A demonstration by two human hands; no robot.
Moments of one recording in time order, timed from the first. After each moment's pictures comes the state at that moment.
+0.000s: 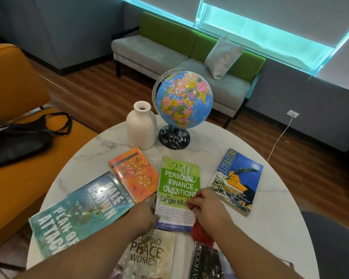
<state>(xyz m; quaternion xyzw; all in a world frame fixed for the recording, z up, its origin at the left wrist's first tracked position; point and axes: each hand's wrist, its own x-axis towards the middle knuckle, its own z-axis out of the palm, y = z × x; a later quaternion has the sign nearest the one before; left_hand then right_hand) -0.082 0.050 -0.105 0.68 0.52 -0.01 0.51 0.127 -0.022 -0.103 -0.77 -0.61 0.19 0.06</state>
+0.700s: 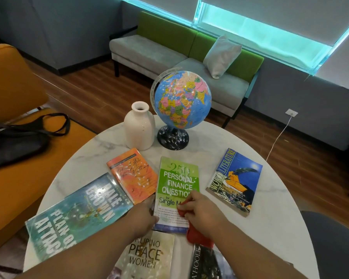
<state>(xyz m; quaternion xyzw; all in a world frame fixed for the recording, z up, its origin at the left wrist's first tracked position) -0.081 0.051 -0.105 0.67 0.52 -0.01 0.53 0.114 -0.012 -0.099 -0.73 -0.64 0.24 0.06</state>
